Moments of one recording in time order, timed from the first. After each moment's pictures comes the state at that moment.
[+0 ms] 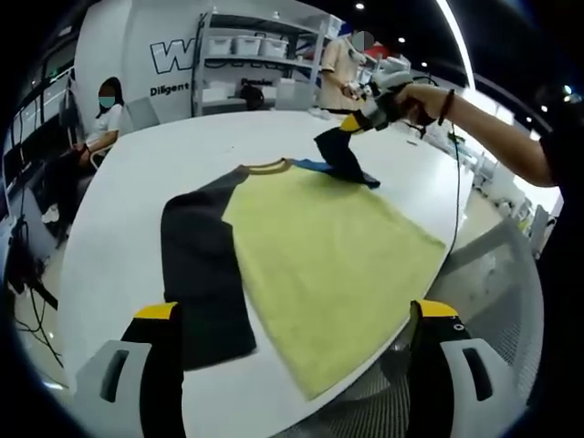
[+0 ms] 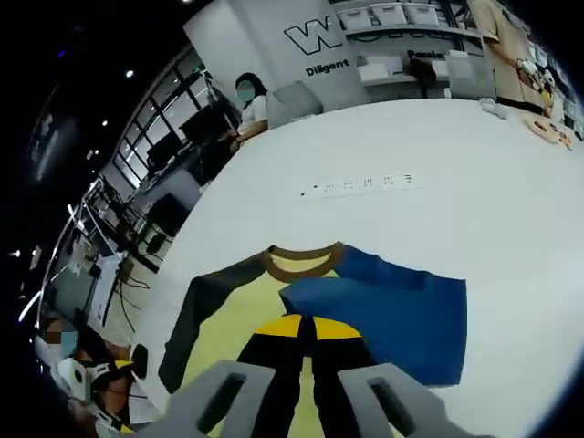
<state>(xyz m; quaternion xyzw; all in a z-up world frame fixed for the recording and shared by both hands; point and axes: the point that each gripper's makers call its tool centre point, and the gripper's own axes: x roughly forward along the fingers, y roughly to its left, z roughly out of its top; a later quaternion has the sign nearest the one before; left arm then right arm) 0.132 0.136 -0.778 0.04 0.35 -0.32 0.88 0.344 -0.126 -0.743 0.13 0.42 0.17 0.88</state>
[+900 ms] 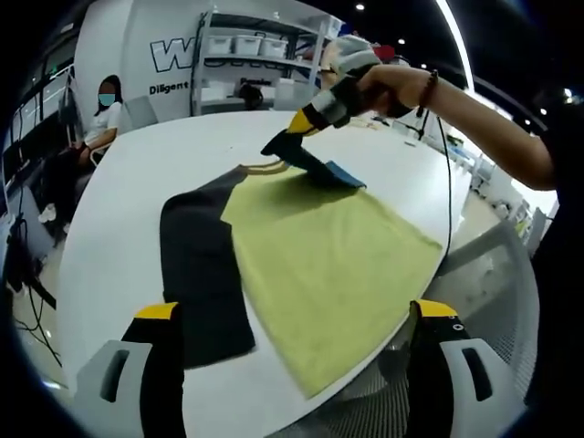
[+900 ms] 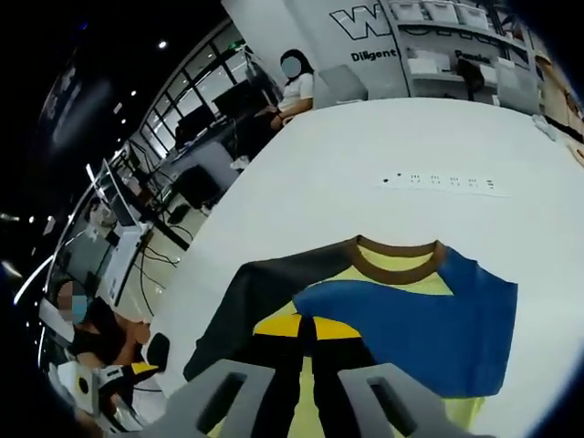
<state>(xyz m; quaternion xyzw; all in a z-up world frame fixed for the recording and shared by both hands) 0.131 0.137 -0.776 0.03 0.35 -0.32 0.88 0.341 0.007 -0.750 0.09 0.44 0.25 0.86</state>
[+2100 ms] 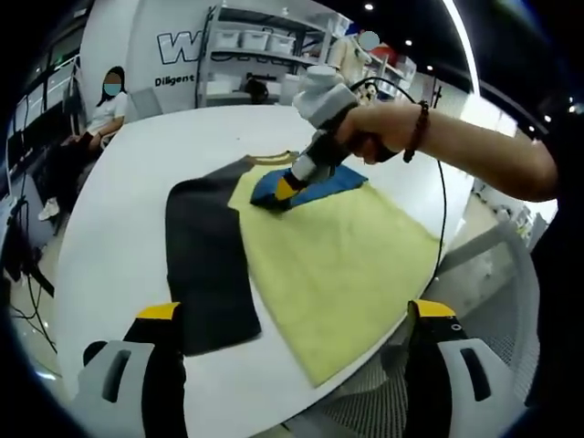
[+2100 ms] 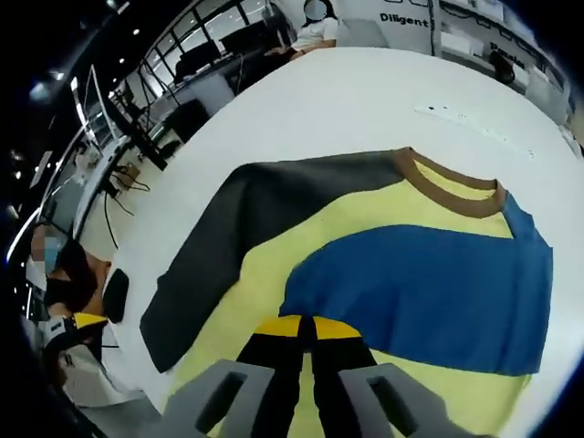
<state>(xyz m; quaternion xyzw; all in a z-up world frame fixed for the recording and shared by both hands) 0.126 0.148 -0.787 0.02 0.36 -0.31 0.88 0.290 0.043 -0.858 -0.02 0.53 0.25 0.81</state>
